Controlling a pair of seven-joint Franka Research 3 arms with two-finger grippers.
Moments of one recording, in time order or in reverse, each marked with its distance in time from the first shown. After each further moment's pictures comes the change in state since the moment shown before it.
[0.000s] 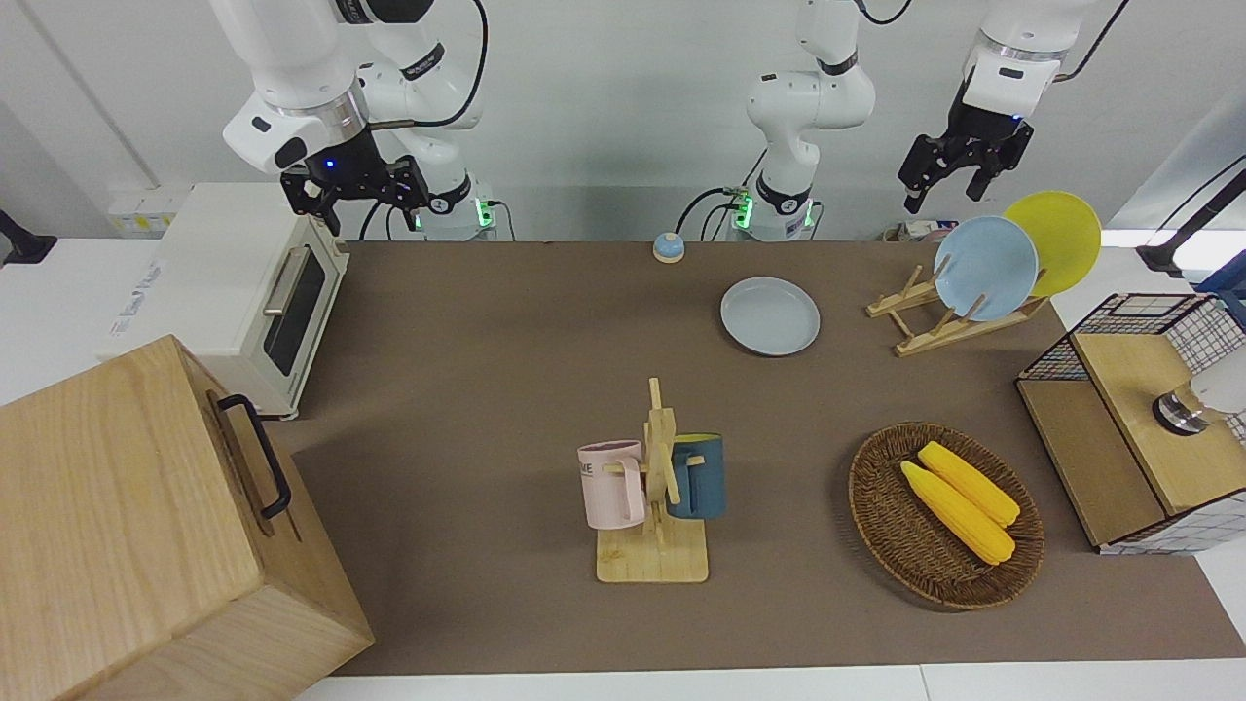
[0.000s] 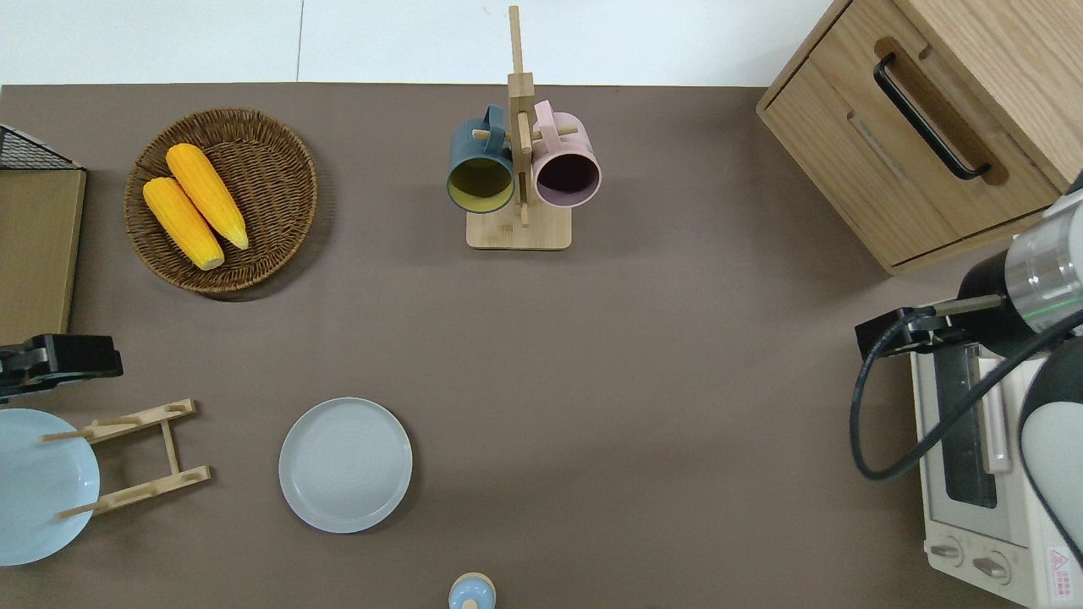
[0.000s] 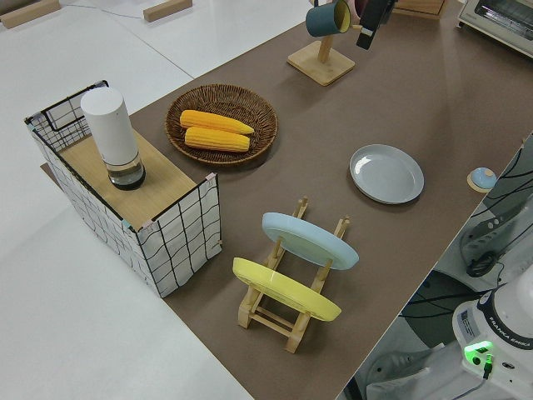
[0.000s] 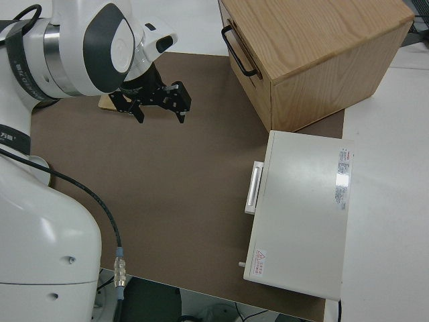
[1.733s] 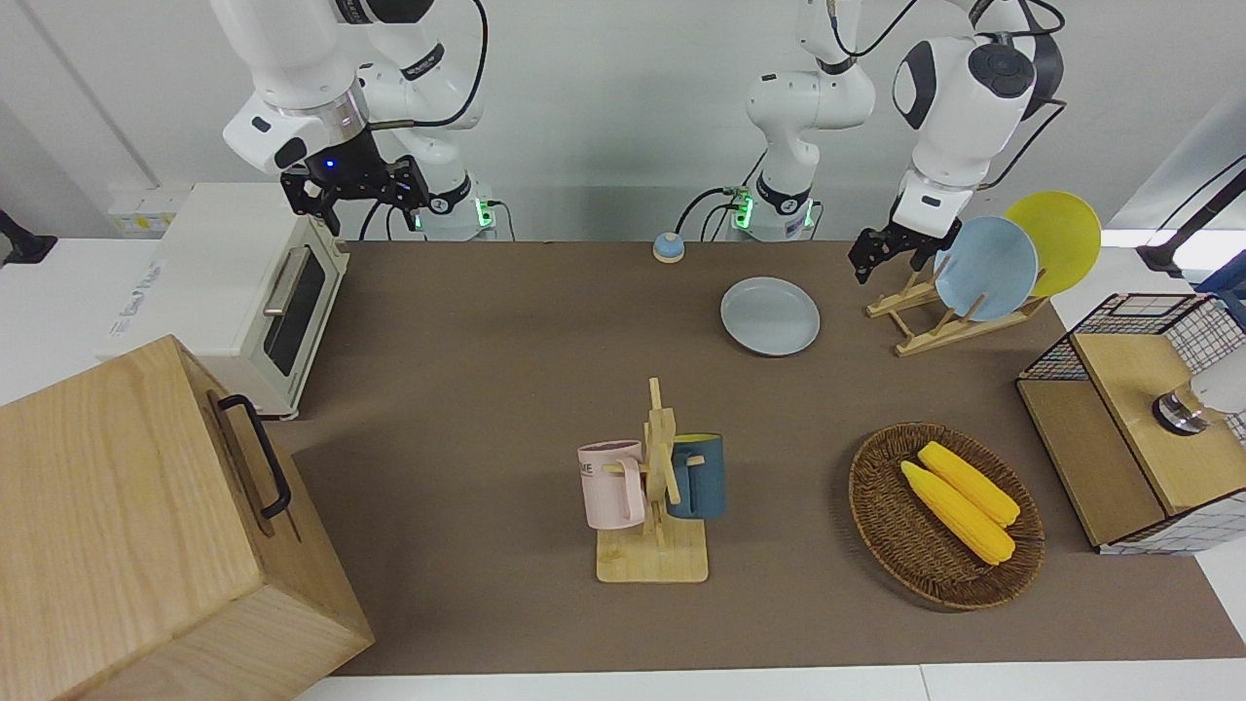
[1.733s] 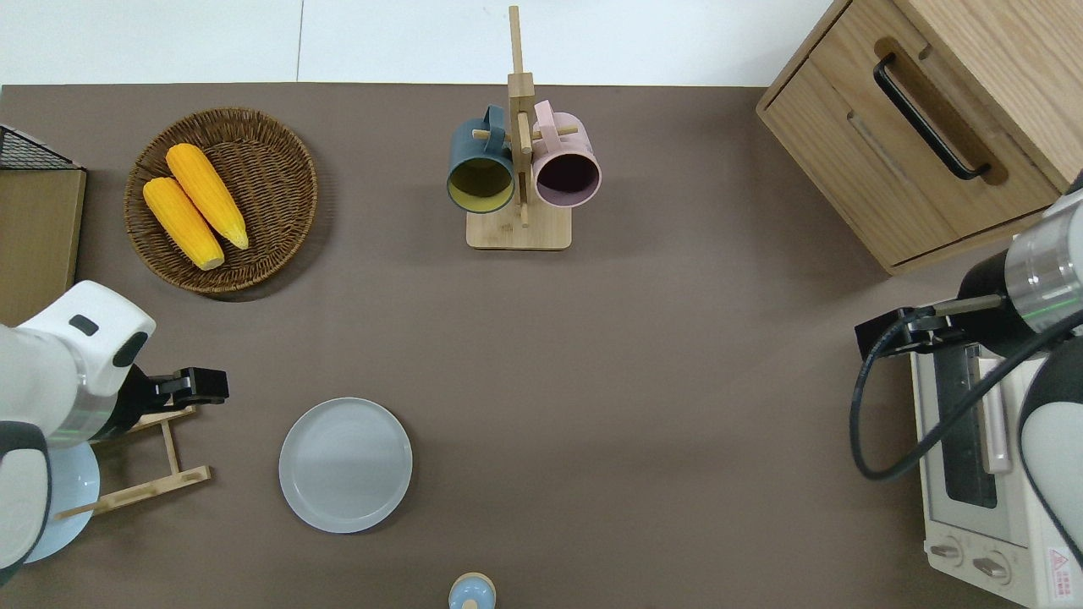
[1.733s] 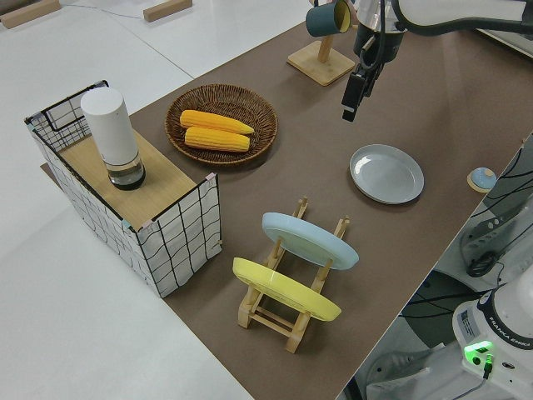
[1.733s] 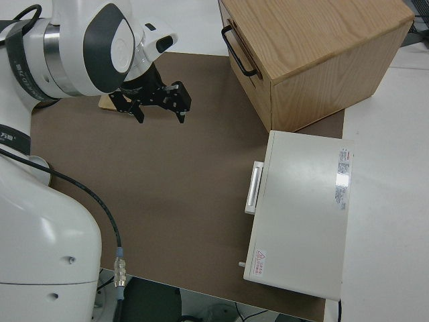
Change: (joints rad) left arm 0.000 -0.025 -0.009 -0.431 0.006 0.303 -0.001; right arm 0.000 0.000 0.000 0.000 0.000 0.000 0.000
